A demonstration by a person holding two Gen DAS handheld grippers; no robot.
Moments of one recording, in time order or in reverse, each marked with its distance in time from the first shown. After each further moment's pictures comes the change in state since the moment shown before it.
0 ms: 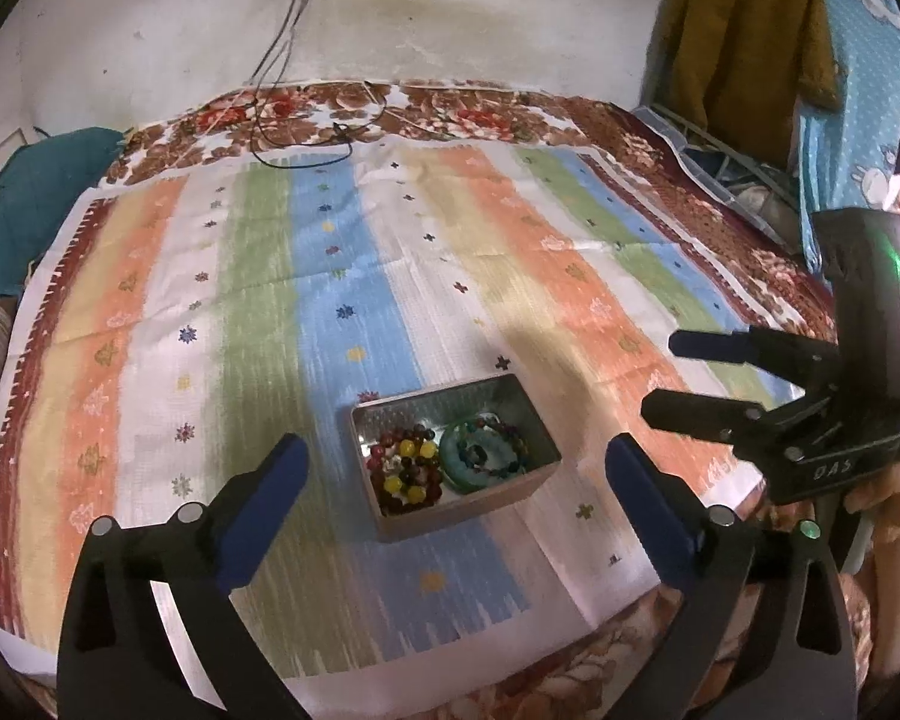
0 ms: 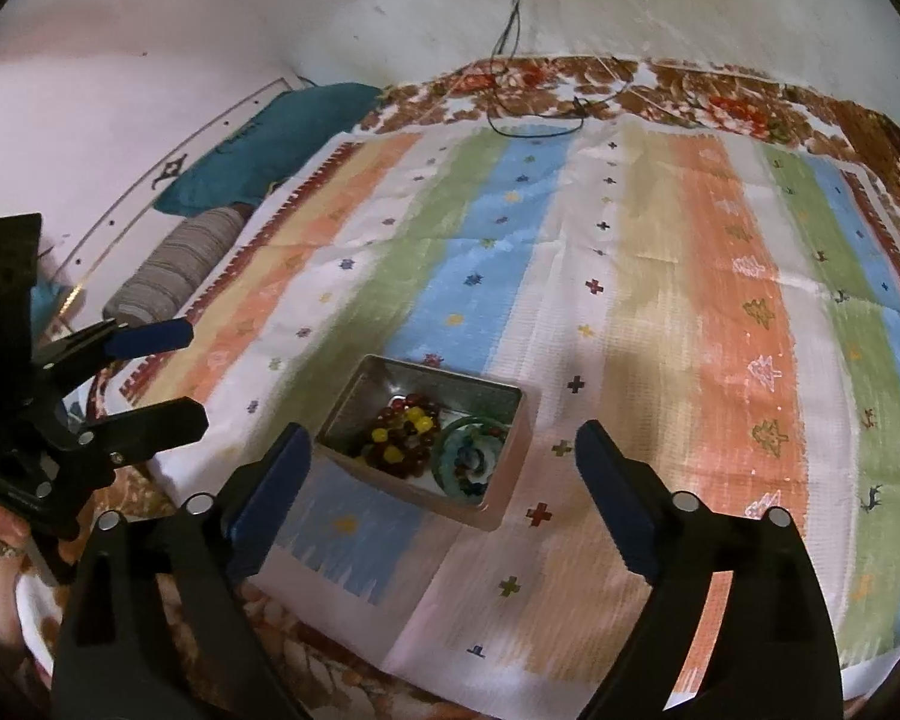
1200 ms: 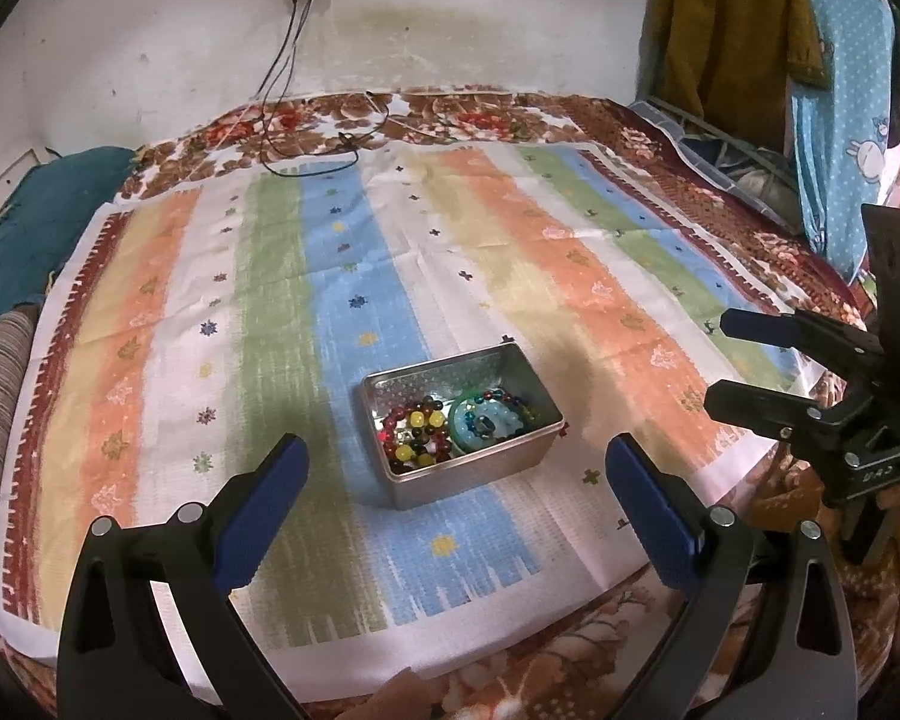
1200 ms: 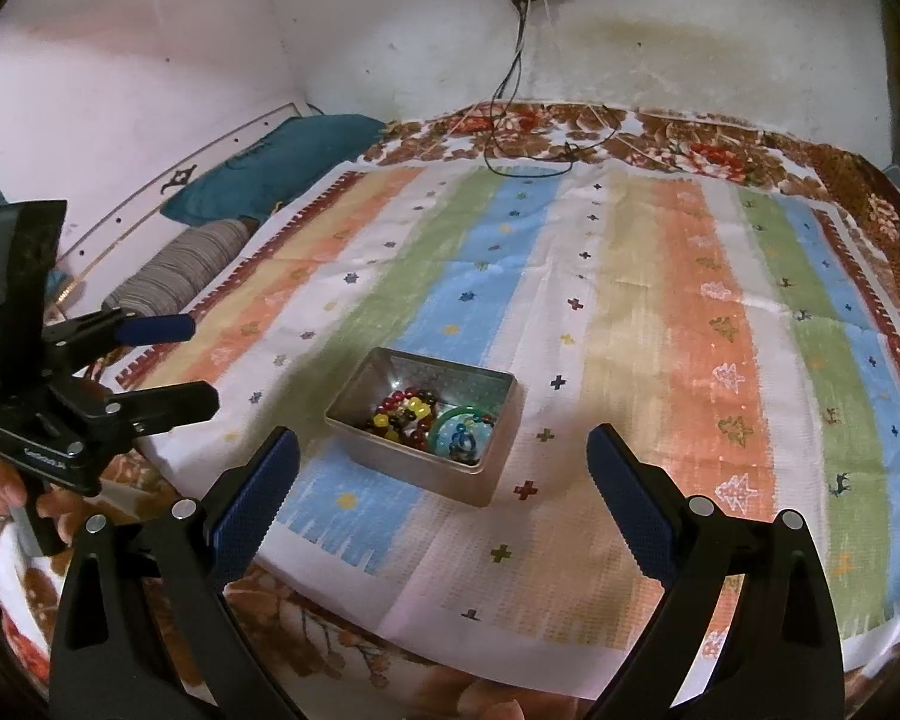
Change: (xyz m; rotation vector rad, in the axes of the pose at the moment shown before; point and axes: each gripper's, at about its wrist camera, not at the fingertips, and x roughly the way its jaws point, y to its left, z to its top) left arm -0.019 -0.010 -0.027 0.037 -0.029 0.057; right arm -0.037 0.015 -0.037 -0.052 -0.103 -0.071
